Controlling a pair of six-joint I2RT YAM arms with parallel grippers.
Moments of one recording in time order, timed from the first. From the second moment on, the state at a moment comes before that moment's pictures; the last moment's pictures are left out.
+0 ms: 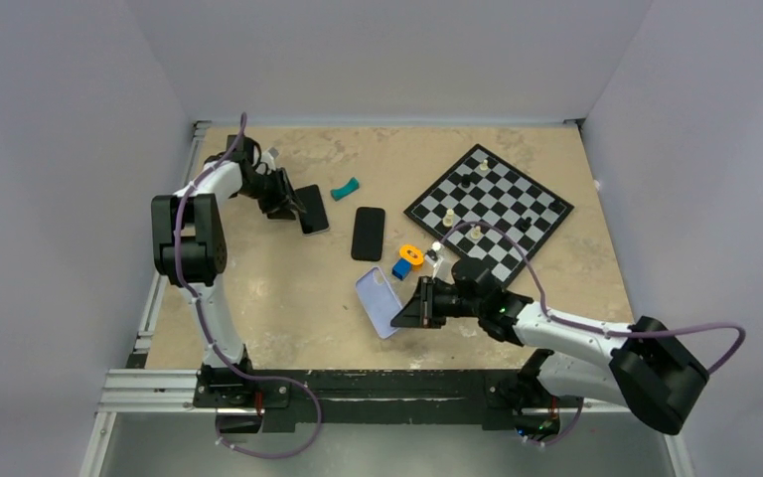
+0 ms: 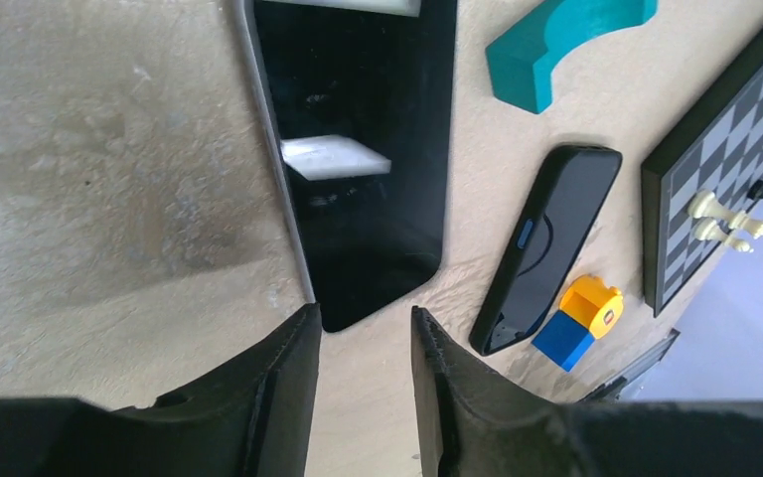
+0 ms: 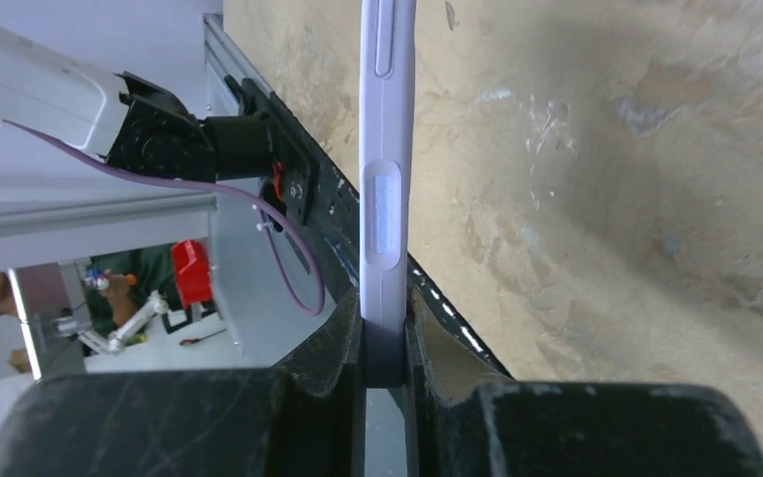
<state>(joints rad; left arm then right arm) 0.05 2.04 1.50 -0.66 0.56 -0.34 0.79 1.09 0.37 0.21 -0.48 0.93</state>
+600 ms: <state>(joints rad) 0.04 1.86 1.50 -0.71 0.35 -0.36 1.04 1.25 0.32 0.43 -0.28 1.46</state>
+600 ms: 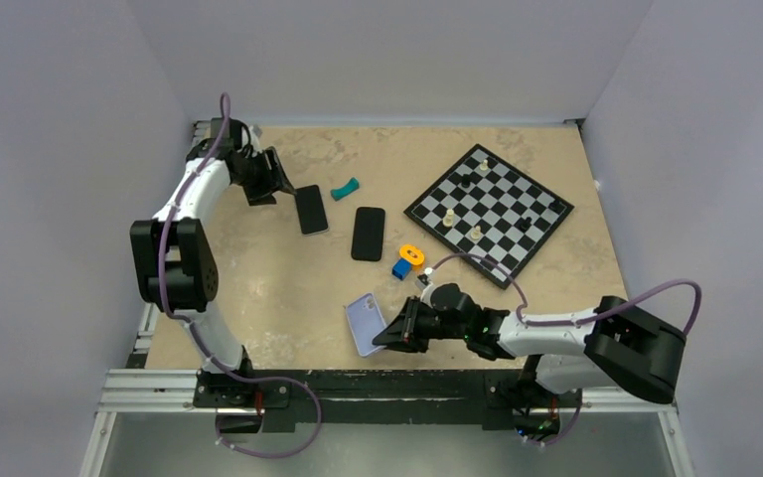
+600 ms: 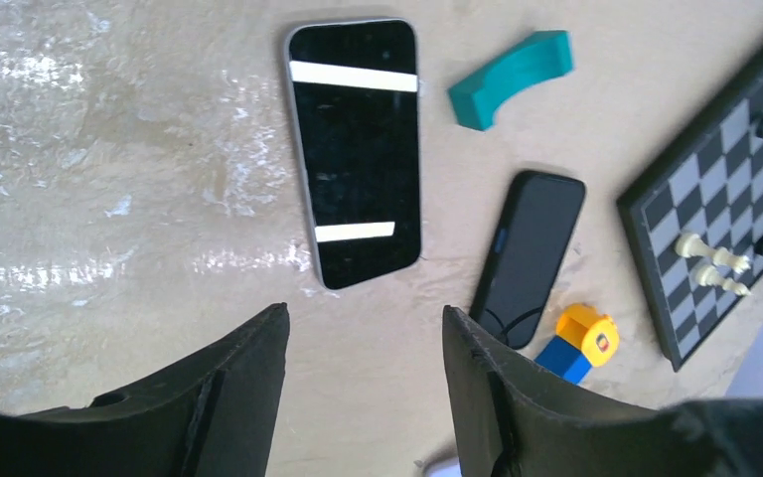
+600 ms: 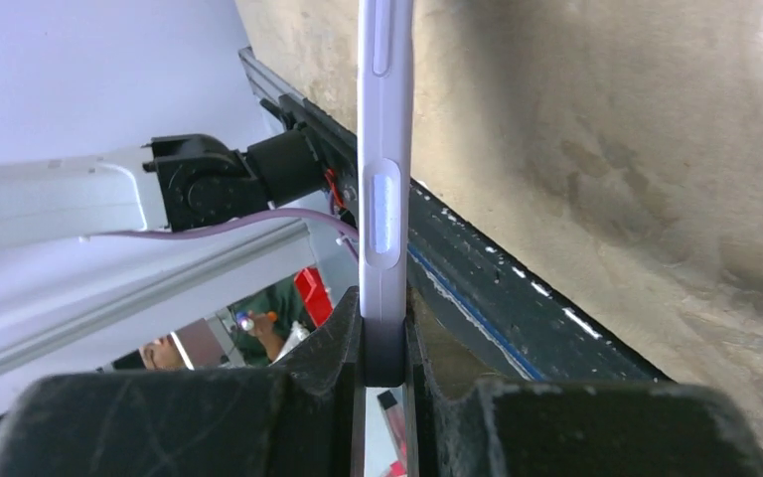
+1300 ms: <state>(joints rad) -0.01 1.71 1.34 -0.56 0.51 -0.42 1.14 1.51 0.28 0.70 -0.29 1.66</state>
